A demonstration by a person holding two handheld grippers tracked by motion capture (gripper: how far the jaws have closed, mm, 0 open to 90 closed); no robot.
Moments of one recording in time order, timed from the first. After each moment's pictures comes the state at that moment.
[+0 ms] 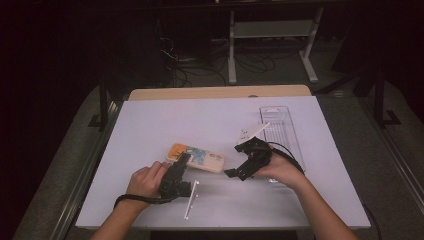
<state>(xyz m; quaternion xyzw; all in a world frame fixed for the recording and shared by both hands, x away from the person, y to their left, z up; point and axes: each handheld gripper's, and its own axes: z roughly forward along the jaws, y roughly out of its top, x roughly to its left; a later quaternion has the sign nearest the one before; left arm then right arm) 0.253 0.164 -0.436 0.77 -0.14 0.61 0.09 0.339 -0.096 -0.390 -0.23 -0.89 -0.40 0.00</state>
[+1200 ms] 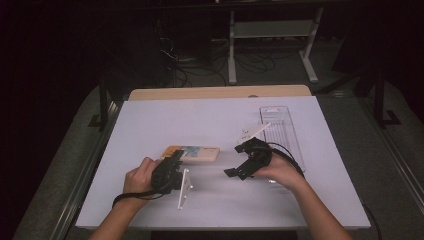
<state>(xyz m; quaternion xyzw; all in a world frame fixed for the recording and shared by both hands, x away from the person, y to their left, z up) 0.263 0.178 -0.423 0.81 -0.03 0.57 0.17 0.342 -0.098 -0.394 -0.24 -0.88 -0.41 0.01</state>
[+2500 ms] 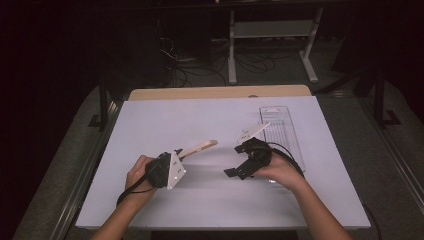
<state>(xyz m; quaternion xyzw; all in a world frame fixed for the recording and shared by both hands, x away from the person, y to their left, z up) 0.279 0.191 -0.405 0.84 0.12 0.43 0.29 0.343 -0.098 -0.395 -0.24 -0.88 -0.41 0.01</state>
